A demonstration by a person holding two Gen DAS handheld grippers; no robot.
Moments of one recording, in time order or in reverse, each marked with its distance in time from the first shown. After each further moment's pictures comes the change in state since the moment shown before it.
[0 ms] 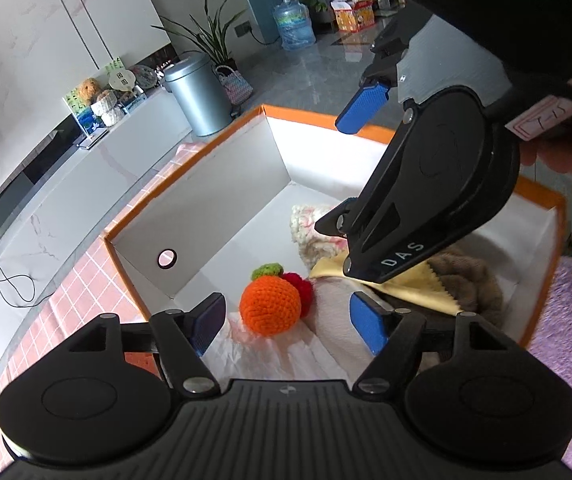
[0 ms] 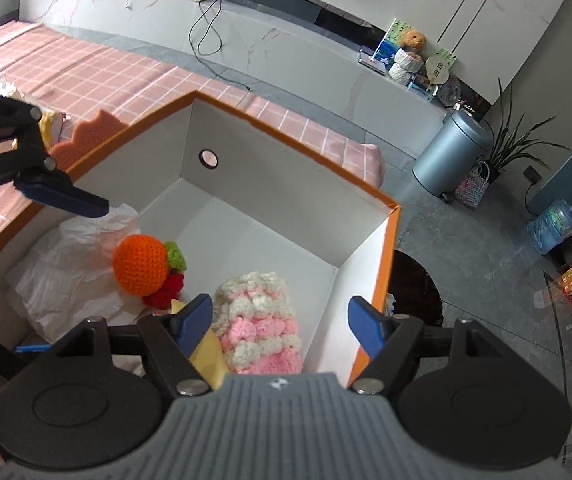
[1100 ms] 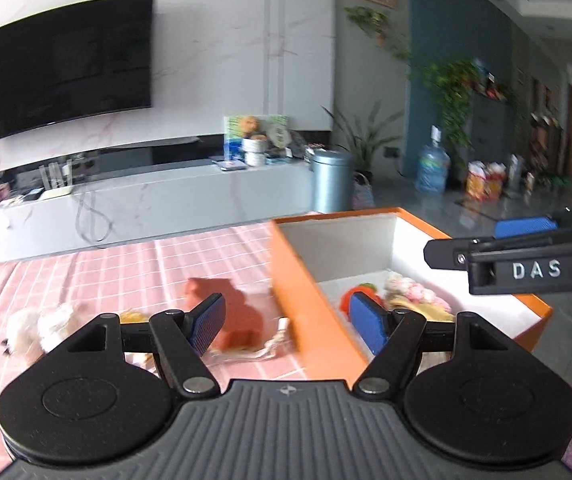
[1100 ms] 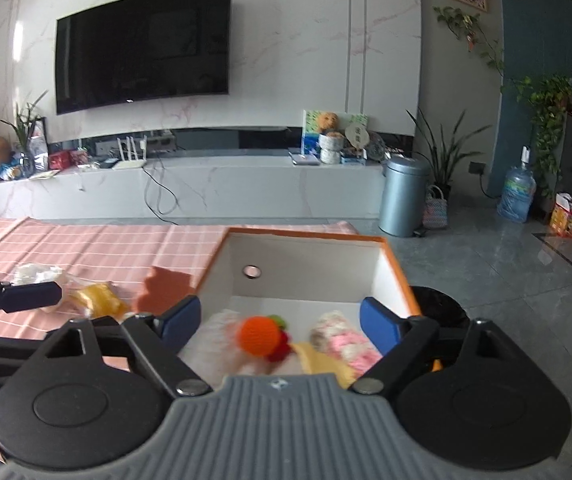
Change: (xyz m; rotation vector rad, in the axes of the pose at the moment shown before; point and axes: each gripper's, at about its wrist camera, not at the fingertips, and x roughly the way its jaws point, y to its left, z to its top) left arm -0.110 0.032 -0.096 -0.568 -0.358 0.244; right arm -0.106 0.084 -0.046 0.441 -0.399 -0.054
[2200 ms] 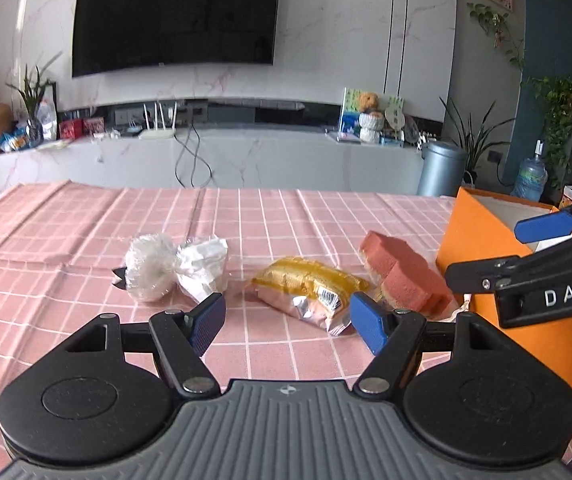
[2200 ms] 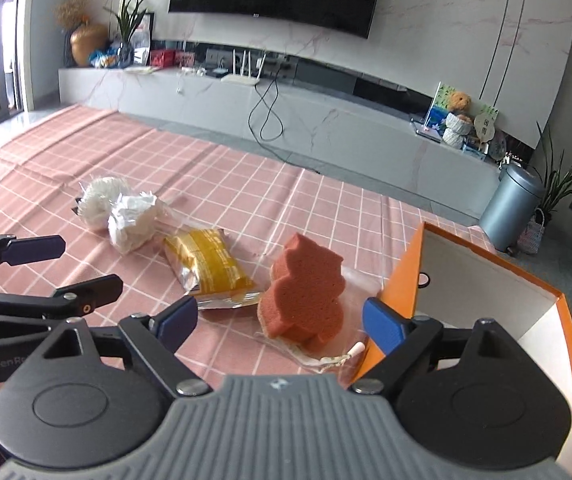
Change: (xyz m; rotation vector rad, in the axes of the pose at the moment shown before) left arm 0.015 0.127 -0.035 -0.185 0.096 0.224; right arm 0.105 0.136 0.015 -0.319 0.215 0.222
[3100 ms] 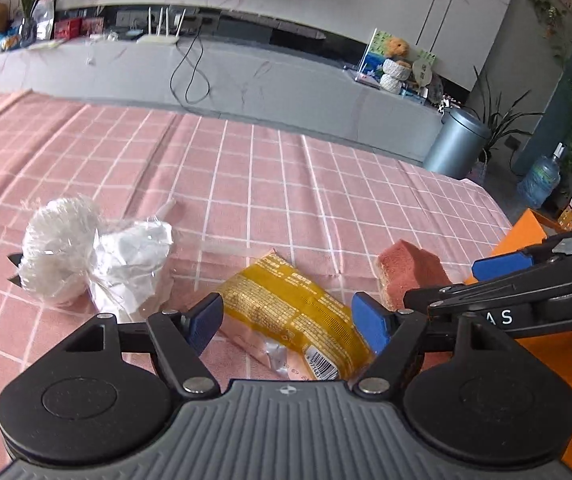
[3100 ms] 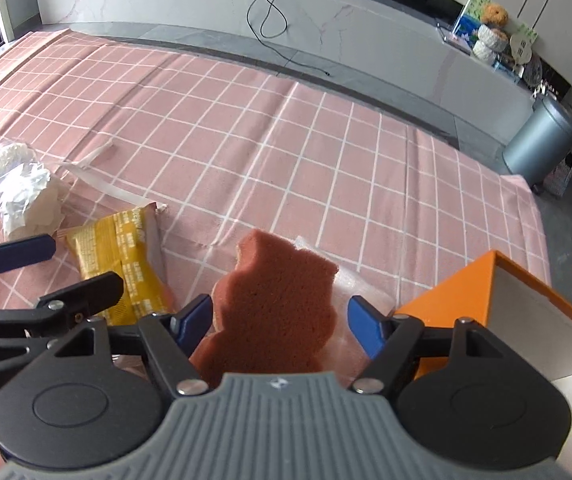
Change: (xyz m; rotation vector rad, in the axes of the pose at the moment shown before) left arm 0.112 0.010 0.040 -0.200 0.247 -0.045; right arm 0.155 -0.038 0.063 0.008 0.356 0.041
